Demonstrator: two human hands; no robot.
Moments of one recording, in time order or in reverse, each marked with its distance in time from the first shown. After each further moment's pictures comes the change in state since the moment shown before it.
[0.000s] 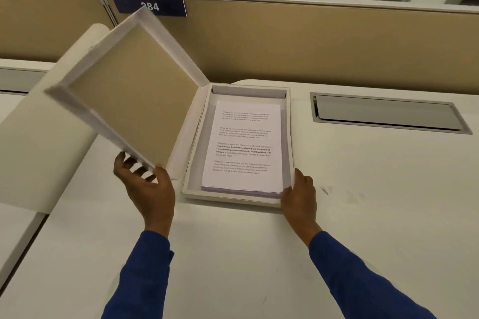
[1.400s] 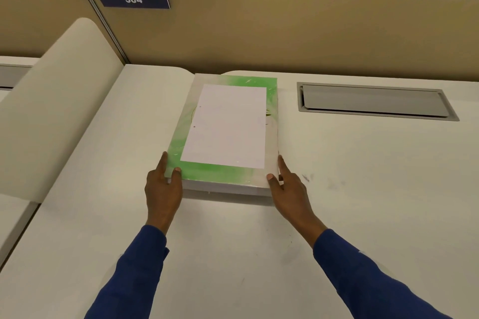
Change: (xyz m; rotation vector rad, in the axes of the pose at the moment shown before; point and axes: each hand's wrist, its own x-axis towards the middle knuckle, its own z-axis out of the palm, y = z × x) left_hand -0.045 -0.017 0.016 0.351 -0.358 -0.212; right_hand -0.019 0.013 -0.049 0.209 -0.258 -0.083
